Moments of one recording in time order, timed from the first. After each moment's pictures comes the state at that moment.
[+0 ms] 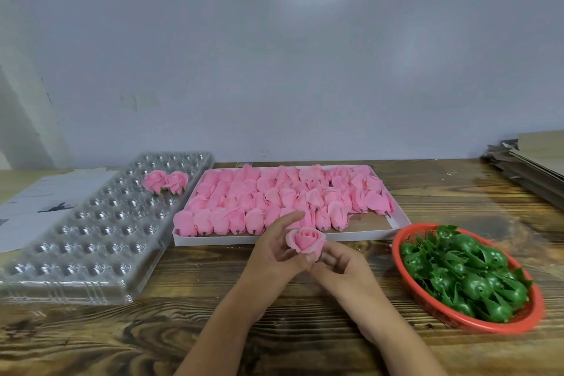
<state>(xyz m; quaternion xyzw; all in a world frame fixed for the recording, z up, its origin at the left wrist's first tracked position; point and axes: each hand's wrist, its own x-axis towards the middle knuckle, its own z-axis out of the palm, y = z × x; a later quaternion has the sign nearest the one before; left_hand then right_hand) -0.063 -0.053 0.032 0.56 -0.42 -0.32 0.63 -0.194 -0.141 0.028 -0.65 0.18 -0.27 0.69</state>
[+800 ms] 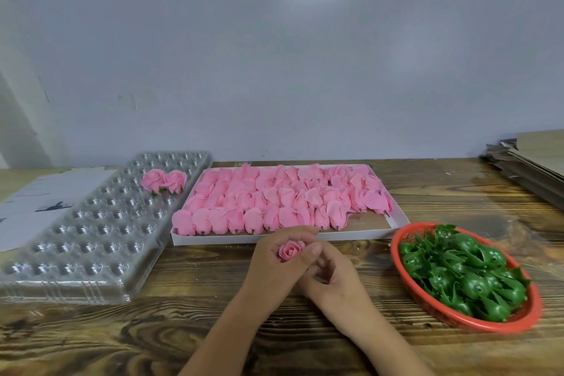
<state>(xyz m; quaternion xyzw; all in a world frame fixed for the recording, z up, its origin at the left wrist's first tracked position) -0.072 -0.057 0.033 0.59 -0.45 -0.22 0.63 -0.184 -0.131 0.015 -0.71 0.19 -0.32 0.59</state>
